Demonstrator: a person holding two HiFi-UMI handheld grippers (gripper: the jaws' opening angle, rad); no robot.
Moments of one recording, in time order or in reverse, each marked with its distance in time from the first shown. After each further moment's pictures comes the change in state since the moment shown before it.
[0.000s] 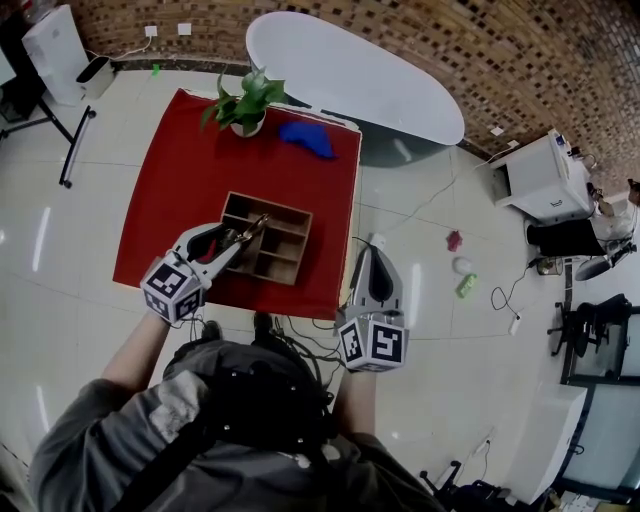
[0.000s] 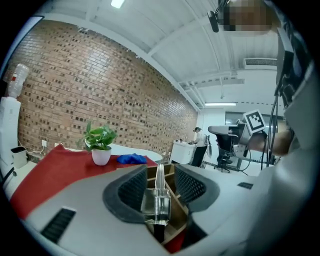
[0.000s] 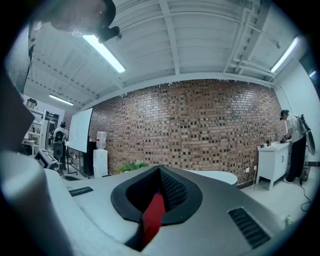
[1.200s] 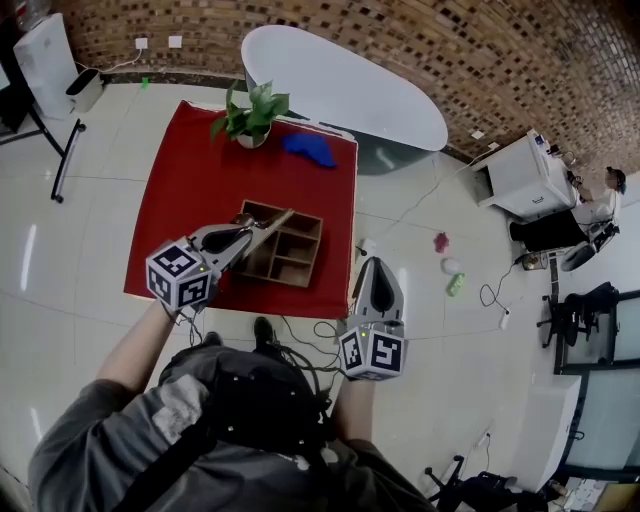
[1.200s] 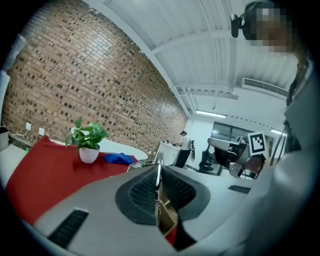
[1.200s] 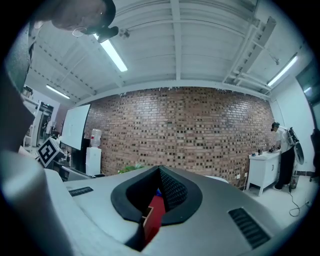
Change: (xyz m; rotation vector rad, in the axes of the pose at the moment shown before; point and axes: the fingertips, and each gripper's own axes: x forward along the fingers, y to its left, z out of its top) left arm -0.033 0.008 0.042 -0.127 0.034 -0.199; right arm -0.027 0.064 0.027 -0.052 -0.026 -0.092
